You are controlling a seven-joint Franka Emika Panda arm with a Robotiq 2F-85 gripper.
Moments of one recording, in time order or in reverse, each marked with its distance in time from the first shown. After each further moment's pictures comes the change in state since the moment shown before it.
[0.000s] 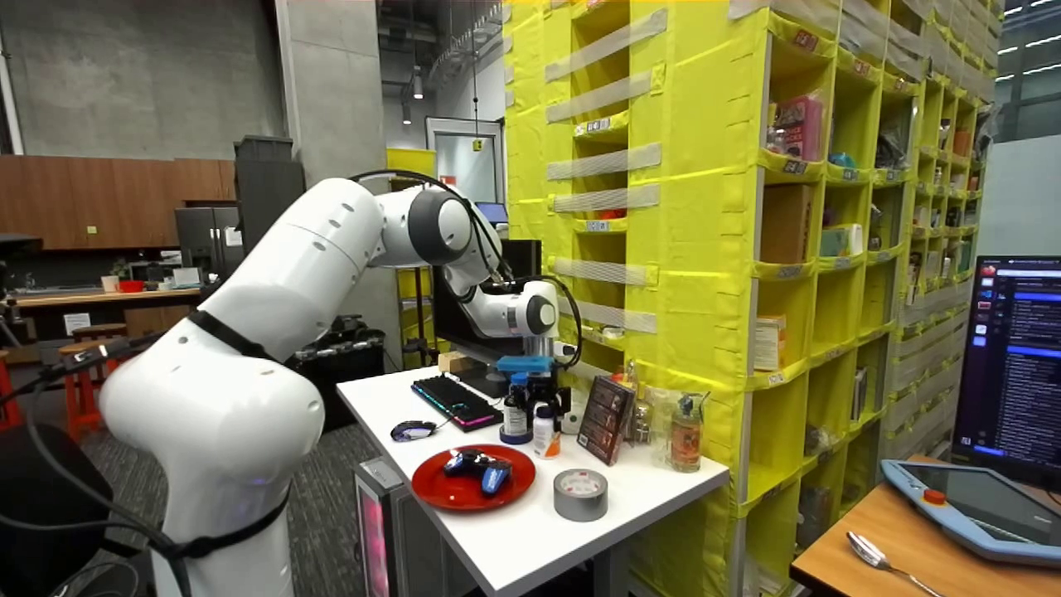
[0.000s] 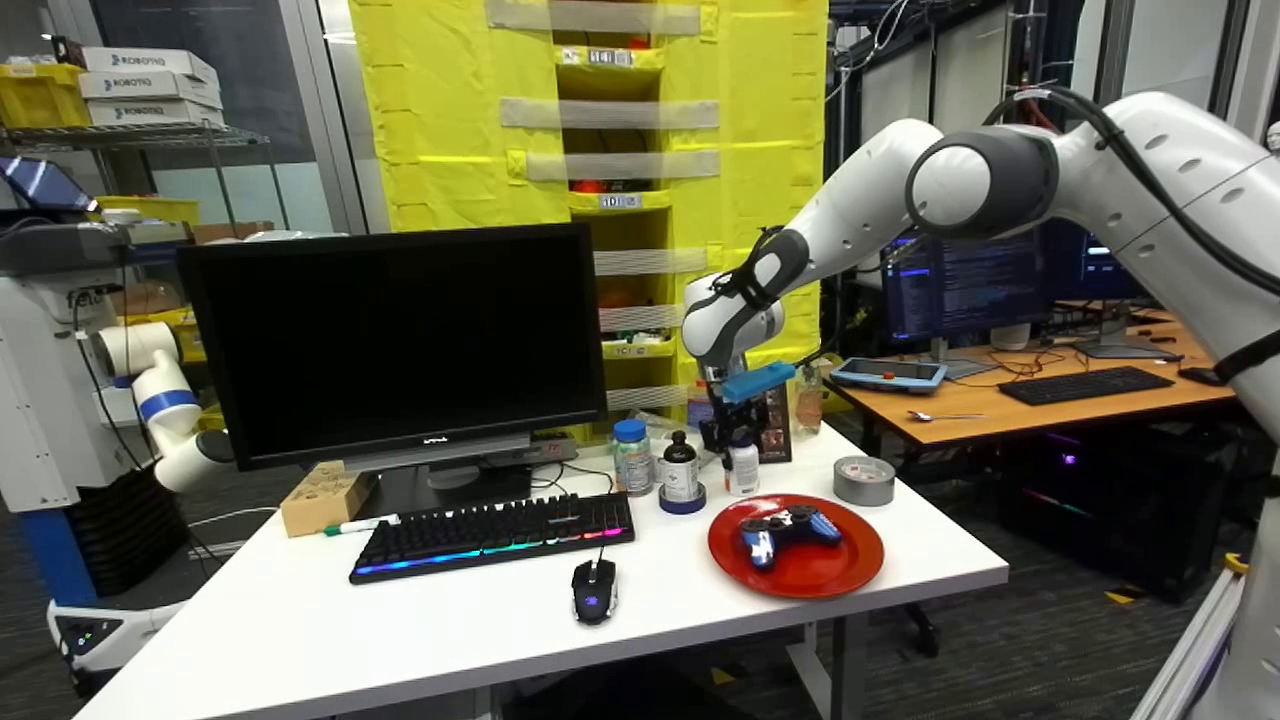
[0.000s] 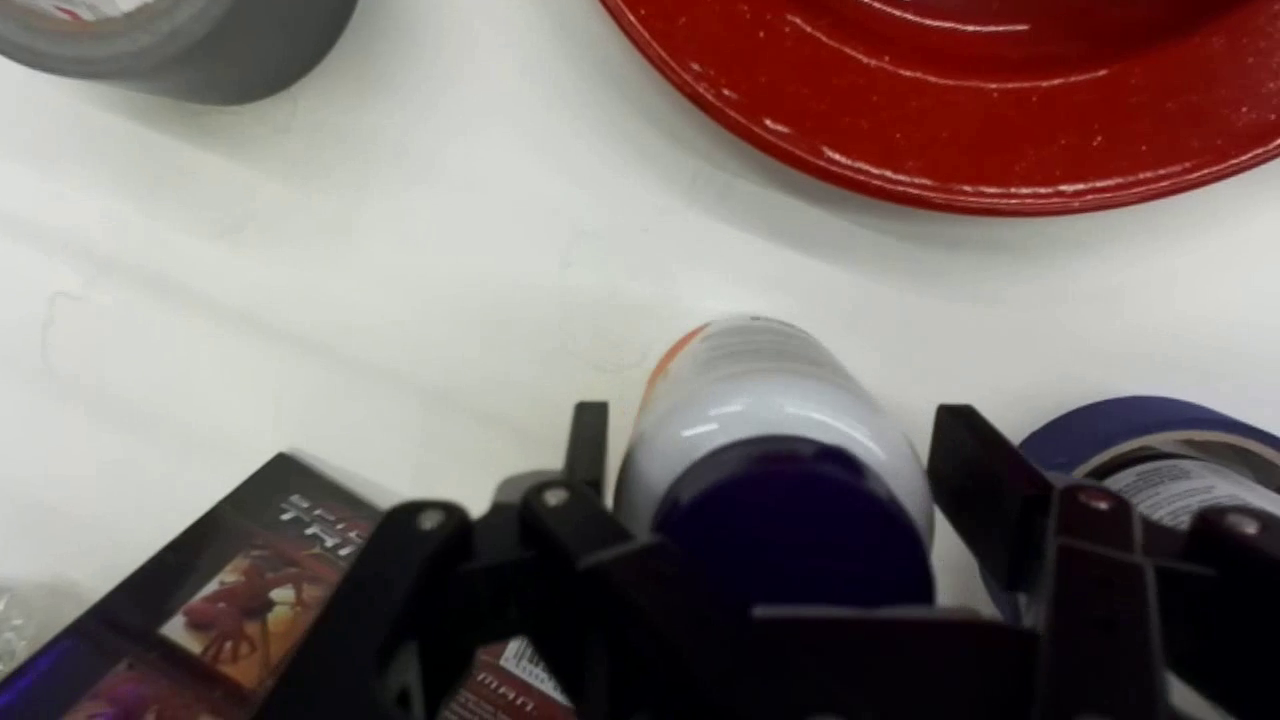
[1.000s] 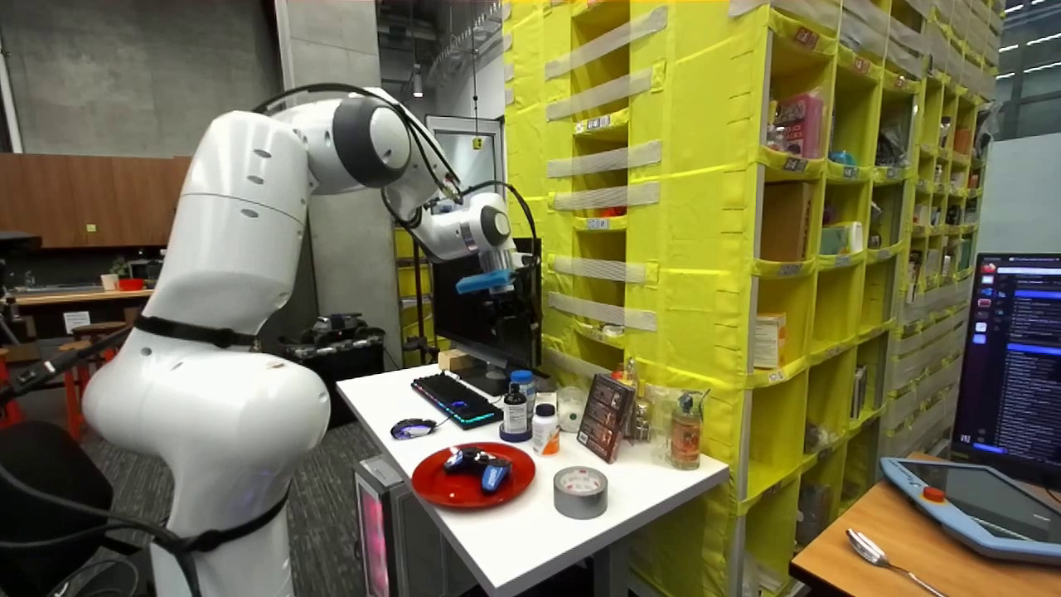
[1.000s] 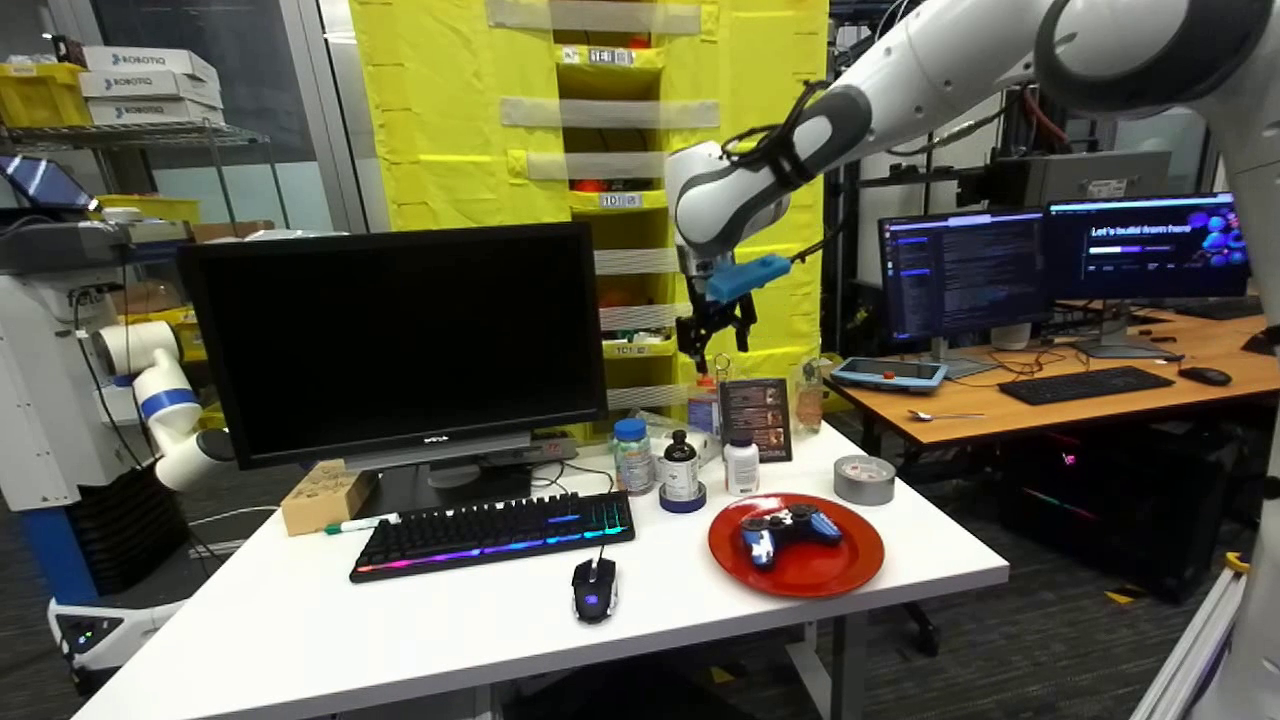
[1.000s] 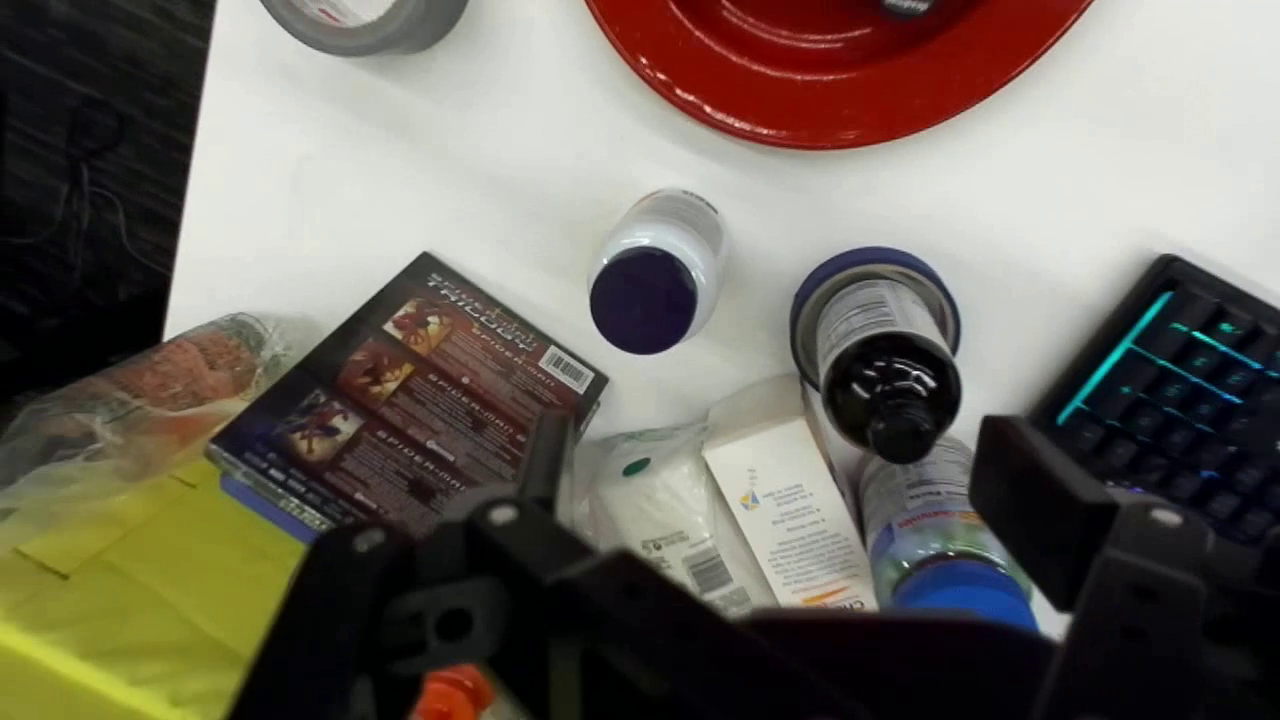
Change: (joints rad) arm 0.127 -0.476 0.017 -0.208 -0.135 -0.082 0.123
